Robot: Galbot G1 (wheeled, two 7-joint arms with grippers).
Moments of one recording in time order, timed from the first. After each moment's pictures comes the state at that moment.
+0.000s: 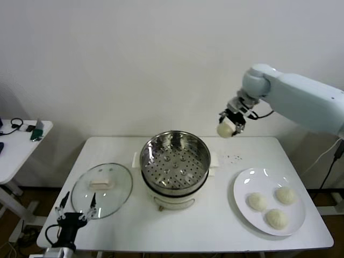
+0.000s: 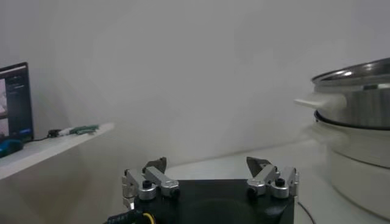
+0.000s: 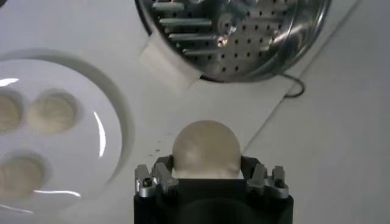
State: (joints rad) left arm 1.69 -1.40 -0.78 -1.91 -0.05 -0.18 0.05; right arm 0.68 1.00 -1.27 1.15 0.03 0.21 -1.20
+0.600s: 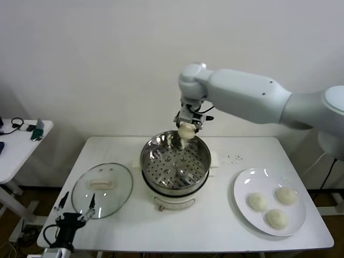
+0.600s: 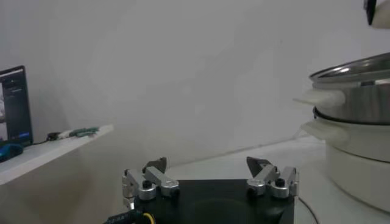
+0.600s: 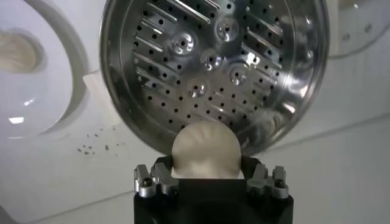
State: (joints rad) left arm 1.71 -1.37 -0.78 -1.92 -0.06 -0.17 0.04; right arm 0.64 1.30 -1.28 1.15 -0.20 0.37 -1.21
